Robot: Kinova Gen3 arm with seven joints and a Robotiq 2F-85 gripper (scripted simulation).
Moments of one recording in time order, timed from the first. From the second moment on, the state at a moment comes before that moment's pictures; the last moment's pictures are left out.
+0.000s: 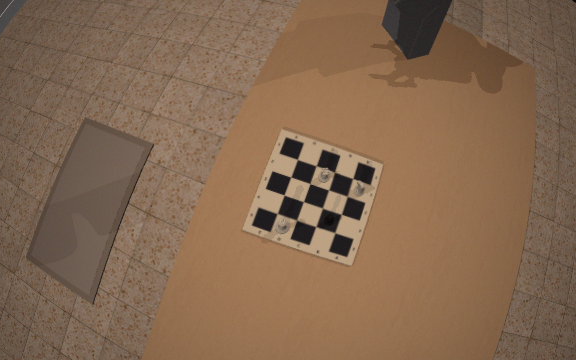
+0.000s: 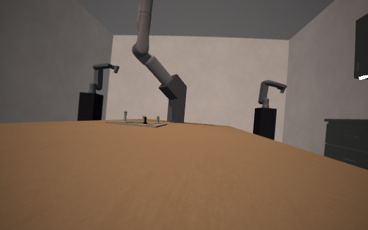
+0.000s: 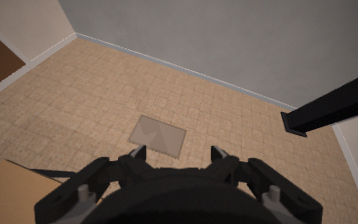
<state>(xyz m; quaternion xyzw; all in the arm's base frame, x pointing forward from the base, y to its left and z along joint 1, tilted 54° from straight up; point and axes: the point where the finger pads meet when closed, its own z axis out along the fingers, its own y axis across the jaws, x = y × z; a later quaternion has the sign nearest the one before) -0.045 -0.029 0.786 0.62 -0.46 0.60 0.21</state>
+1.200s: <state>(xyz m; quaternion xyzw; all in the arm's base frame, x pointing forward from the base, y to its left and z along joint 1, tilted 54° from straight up) 0.220 0.235 0.710 0.47 -0.58 0.67 0.00</state>
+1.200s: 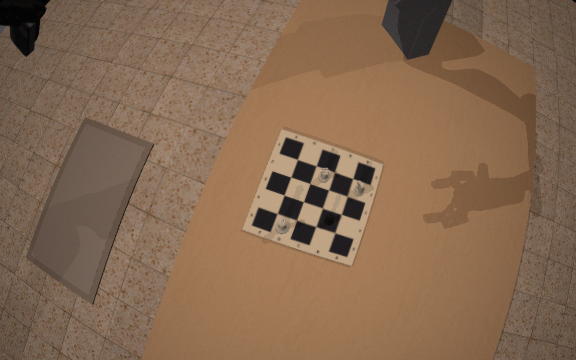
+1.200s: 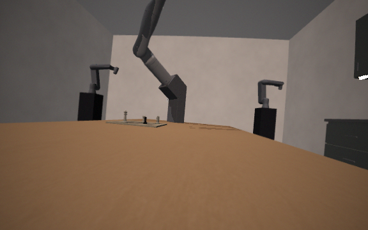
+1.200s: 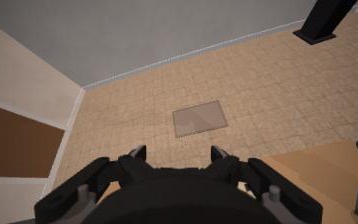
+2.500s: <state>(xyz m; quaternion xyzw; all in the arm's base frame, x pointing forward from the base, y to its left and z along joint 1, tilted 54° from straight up) 0.574 0.196 0.376 0.23 -0.85 0.46 -0.09</state>
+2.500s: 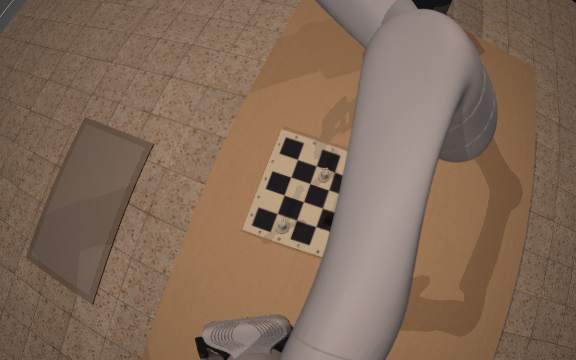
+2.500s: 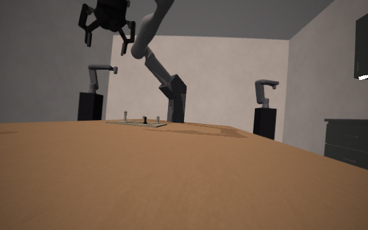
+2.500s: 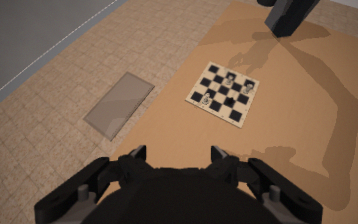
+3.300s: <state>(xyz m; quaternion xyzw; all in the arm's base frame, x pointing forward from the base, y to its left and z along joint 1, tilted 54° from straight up) 0.632 0.112 0.233 0.04 -0.94 0.34 -0.07</state>
